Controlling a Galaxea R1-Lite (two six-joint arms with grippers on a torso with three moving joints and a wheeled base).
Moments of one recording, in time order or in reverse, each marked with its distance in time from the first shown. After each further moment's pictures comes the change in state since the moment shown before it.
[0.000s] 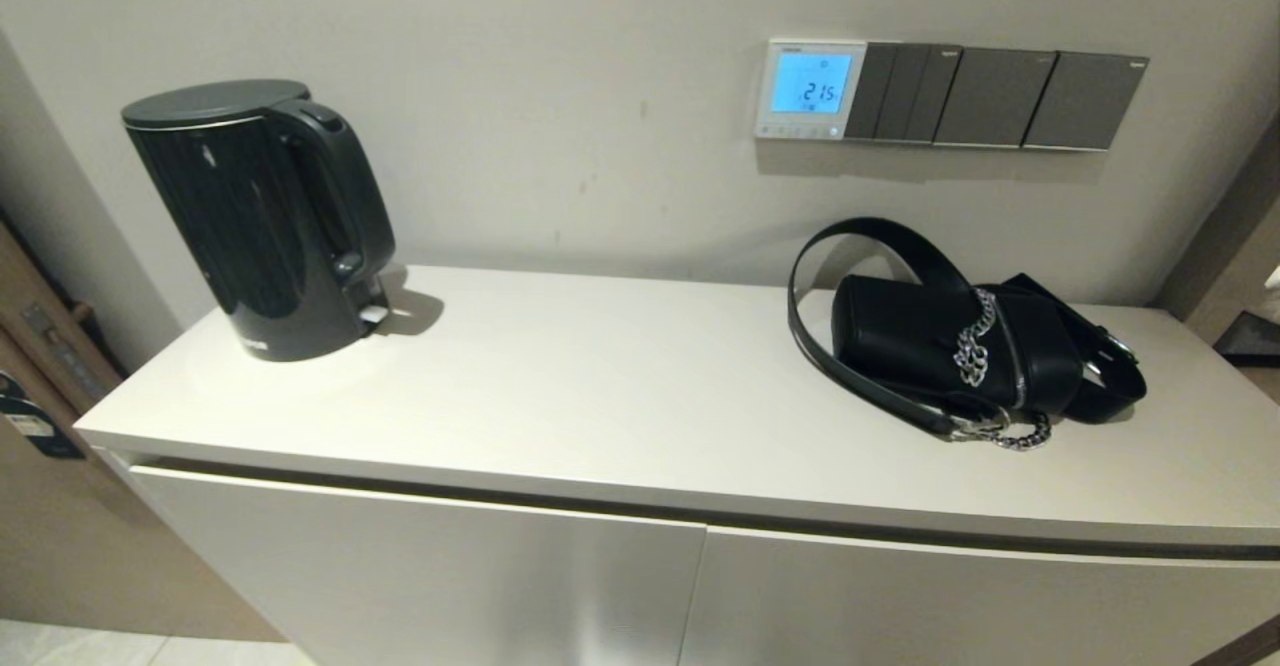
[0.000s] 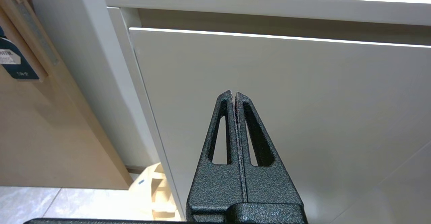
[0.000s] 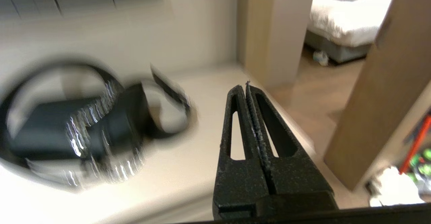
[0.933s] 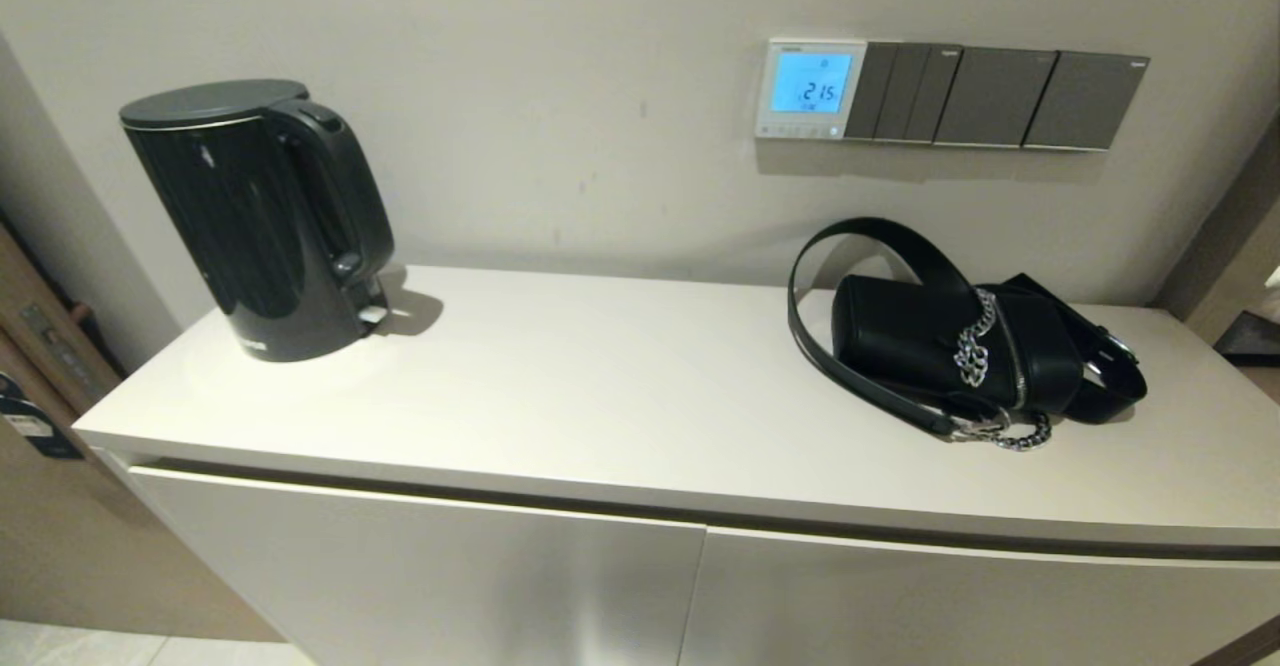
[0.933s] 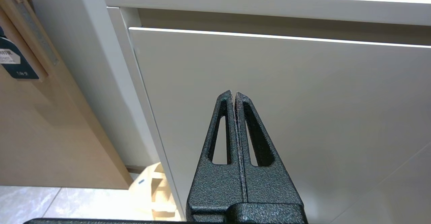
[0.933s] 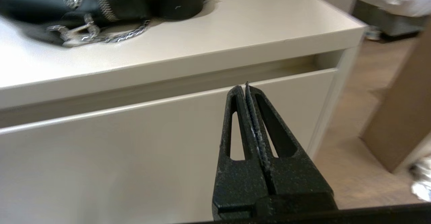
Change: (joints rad) left arm 0.000 0.000 0.000 0.000 0.000 0.000; right arm -0.015 -0.477 0.494 0.025 0.196 0.064
